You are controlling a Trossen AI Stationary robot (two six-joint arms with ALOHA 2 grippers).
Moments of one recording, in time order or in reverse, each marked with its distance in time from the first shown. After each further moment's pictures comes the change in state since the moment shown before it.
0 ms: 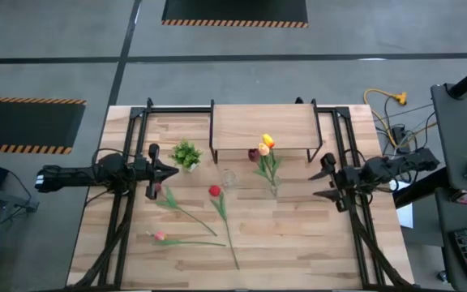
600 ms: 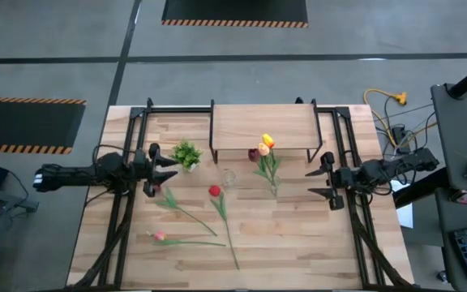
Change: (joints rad) left arm -0.001 0.034 0.010 0.082 -0.032 -0.211; right arm 0.000 -0.001 -0.060 0.044 0.115 -0.073
